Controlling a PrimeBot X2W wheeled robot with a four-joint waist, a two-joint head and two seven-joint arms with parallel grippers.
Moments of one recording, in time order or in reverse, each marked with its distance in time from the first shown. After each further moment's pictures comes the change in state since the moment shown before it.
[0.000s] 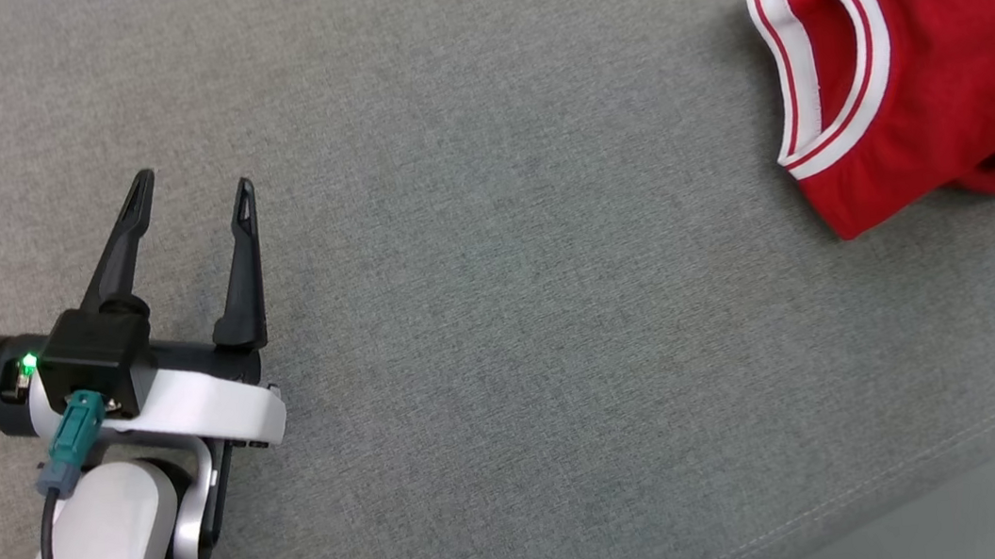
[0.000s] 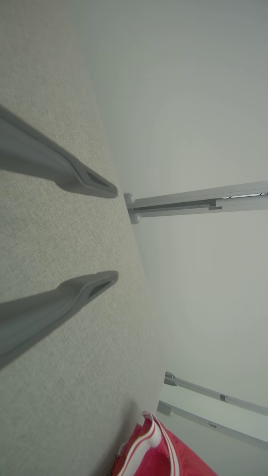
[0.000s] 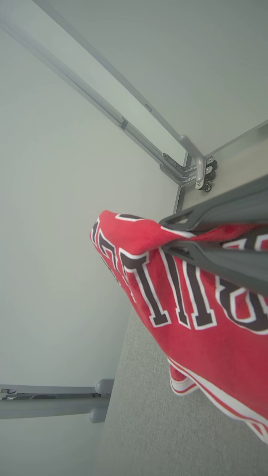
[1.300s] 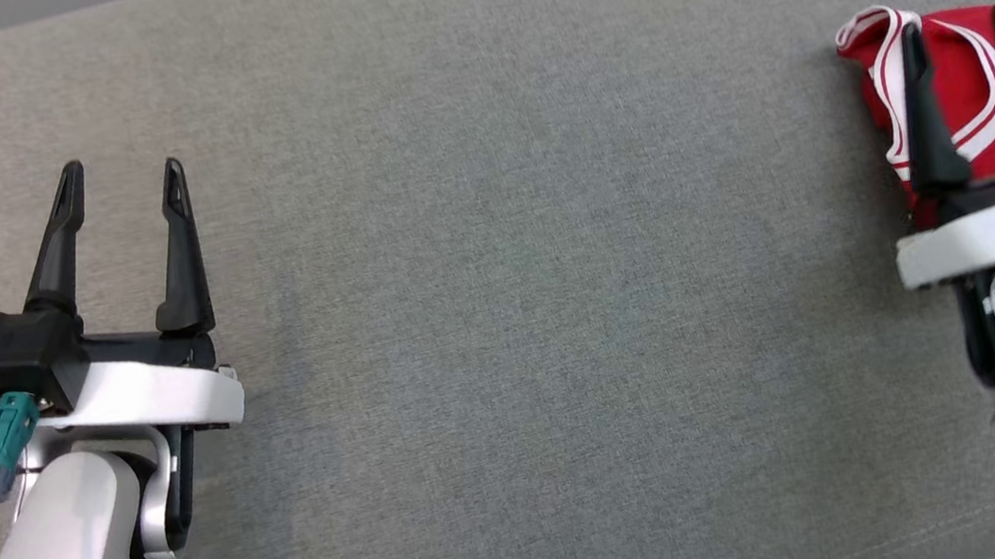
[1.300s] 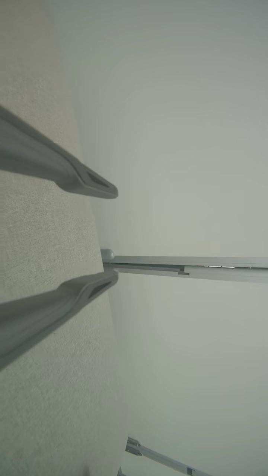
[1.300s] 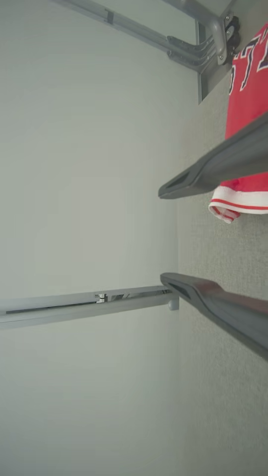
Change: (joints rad) left arm -0.014 -0.016 0.074 0.057 -0.061 0.001 -0.075; right arm 0.052 0.335 -0.022 0.016 0.012 0.000 -0.196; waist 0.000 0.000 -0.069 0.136
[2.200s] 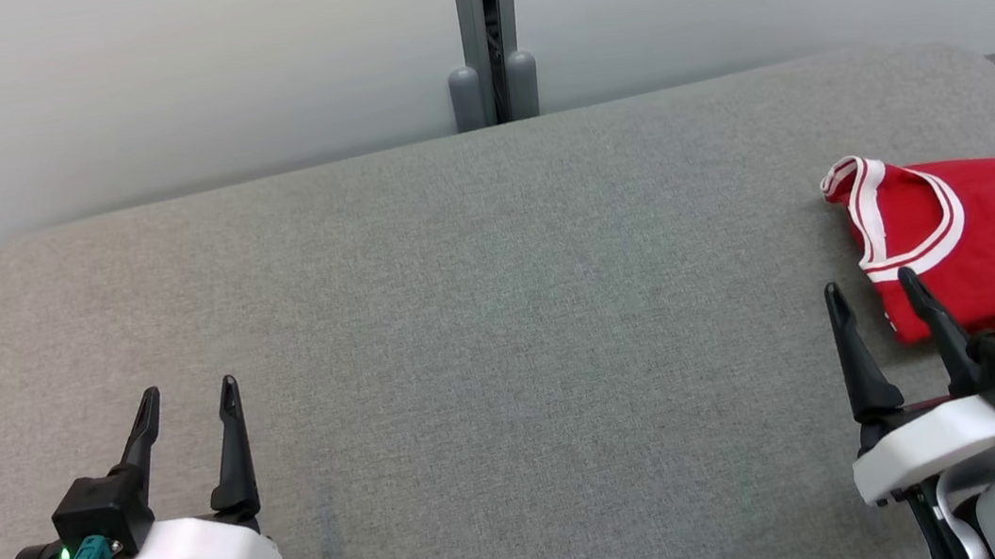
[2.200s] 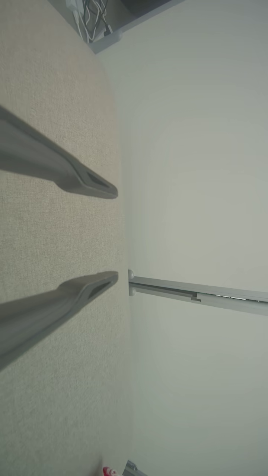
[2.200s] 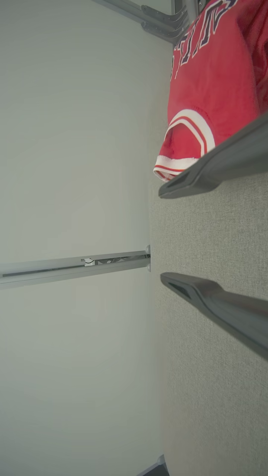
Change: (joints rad) left arm 0.257 -0.118 0.094 0.180 0.010 -0.087 -0.008; right arm 0.308 0.052 0.075 0.028 0.000 0.000 0.008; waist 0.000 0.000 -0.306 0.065
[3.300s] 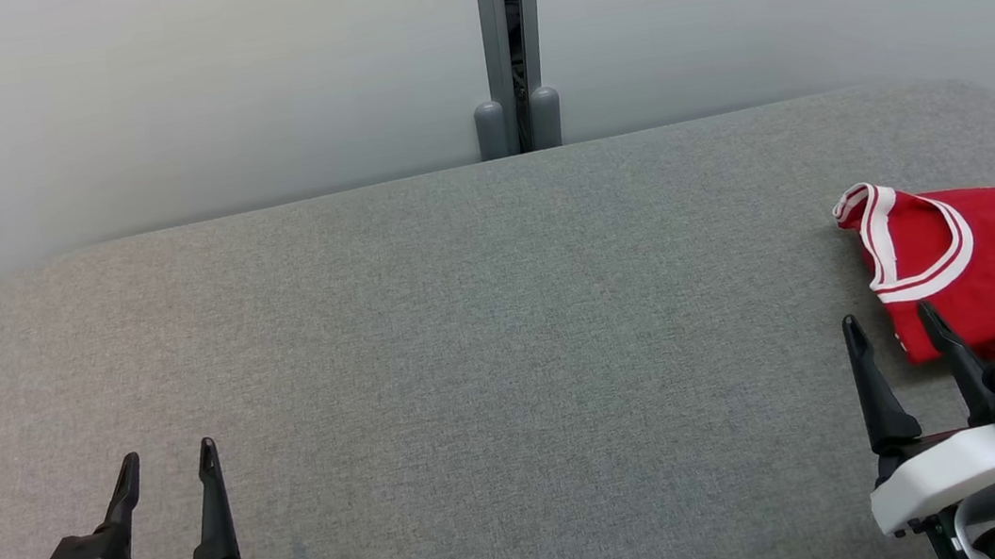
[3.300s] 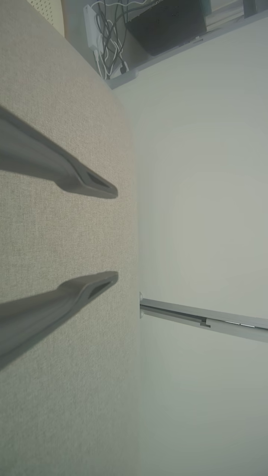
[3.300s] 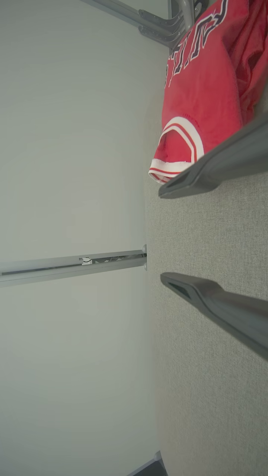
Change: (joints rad) left arm 0.098 -0.021 0.093 0.021 0.051 -0.012 0.000; right arm 0.089 0.011 -0.040 -0.071 -0.021 0.000 0.059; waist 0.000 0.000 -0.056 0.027
